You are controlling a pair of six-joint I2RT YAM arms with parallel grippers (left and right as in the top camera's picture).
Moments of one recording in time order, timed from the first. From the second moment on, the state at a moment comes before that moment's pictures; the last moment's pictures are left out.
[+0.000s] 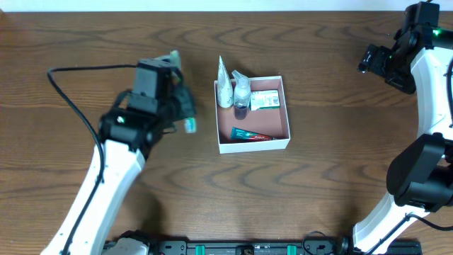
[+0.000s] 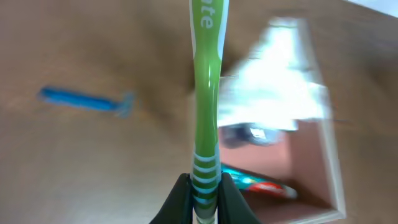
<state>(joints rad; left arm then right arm) -0.35 1.29 1.18 -0.70 0.07 -0.45 -0.21 1.96 1.82 -1.12 0.02 0.30</state>
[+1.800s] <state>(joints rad) -0.81 1.66 1.18 -0.52 -0.30 0.75 -0.21 1.96 1.82 -1.12 0.02 0.30</state>
